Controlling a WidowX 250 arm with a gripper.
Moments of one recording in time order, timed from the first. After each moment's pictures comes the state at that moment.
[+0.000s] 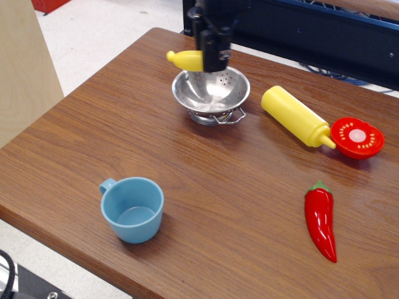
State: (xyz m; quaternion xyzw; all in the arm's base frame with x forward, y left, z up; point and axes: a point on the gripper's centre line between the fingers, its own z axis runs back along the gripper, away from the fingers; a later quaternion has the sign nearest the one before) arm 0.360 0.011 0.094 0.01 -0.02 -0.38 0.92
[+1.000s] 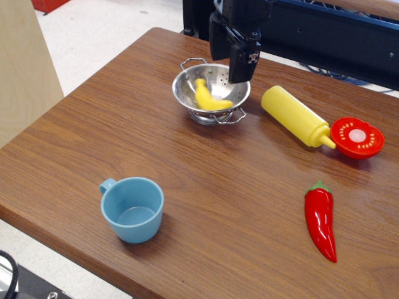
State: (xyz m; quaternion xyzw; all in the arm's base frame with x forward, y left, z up) arm 0.384 0.012 0.082 0.01 -0.01 -0.33 0.95
